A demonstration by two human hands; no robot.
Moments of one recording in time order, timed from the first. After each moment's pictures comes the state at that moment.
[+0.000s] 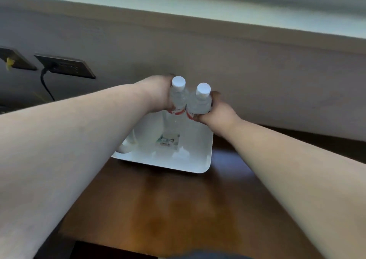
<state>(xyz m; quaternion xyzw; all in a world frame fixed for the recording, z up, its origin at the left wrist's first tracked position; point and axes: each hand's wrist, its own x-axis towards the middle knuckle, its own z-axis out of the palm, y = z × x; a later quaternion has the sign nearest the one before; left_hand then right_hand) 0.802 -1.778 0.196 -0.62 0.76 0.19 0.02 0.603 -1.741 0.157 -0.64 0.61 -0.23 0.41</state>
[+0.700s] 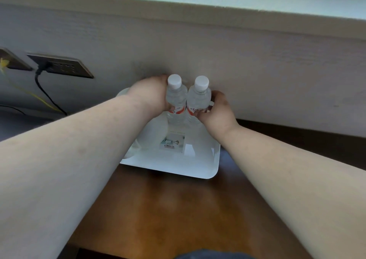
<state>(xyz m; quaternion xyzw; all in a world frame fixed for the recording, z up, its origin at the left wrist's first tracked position) 0.810 -1.785 0.176 -0.67 0.73 0.15 0.02 0.621 -1.764 0.099 -0.57 0.63 -0.32 0.42</state>
